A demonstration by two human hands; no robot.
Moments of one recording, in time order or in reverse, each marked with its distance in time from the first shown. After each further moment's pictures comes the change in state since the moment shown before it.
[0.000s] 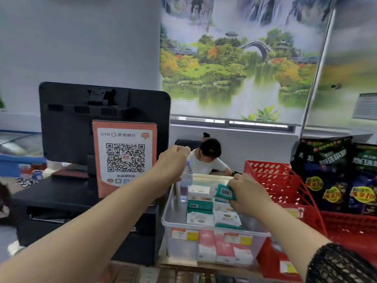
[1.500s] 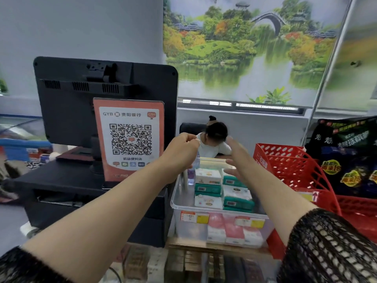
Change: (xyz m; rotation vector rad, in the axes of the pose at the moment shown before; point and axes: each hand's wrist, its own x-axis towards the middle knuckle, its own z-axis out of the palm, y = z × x) left_hand 0.020 -0.031 0.002 0.065 -0.066 0.080; right_hand 0.063 -0.040 0.006 1.559 -0.042 0.637
